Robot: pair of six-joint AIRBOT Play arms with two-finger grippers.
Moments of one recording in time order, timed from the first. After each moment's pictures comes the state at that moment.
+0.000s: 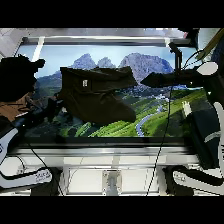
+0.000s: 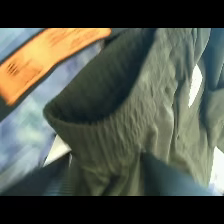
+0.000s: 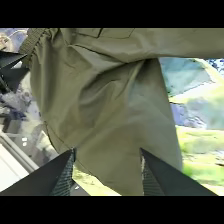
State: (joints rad) left arm 0.30 -1.39 0.62 -0.01 -0.56 -0.87; right arm -0.03 -1.28 1.32 -0.73 1.22 1.11
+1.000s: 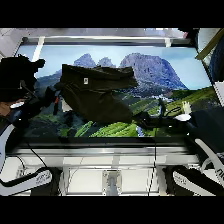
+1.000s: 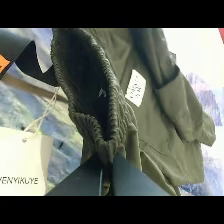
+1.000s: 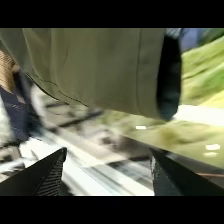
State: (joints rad) left arm 0.26 -1.27 0.73 0.11 -0.54 -0.82; right arm 0.07 -1.16 0.45 -0.19 0.94 1.06
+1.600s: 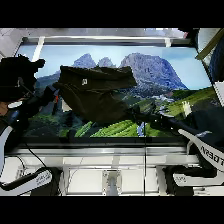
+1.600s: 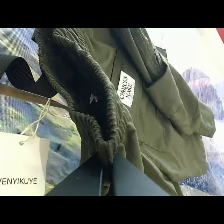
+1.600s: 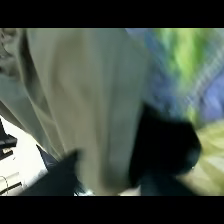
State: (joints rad) left arm 0.26 -1.23 0.73 0.16 -0.54 -0.82; right arm 0.21 -1.45 0.56 0.27 0.76 0.86
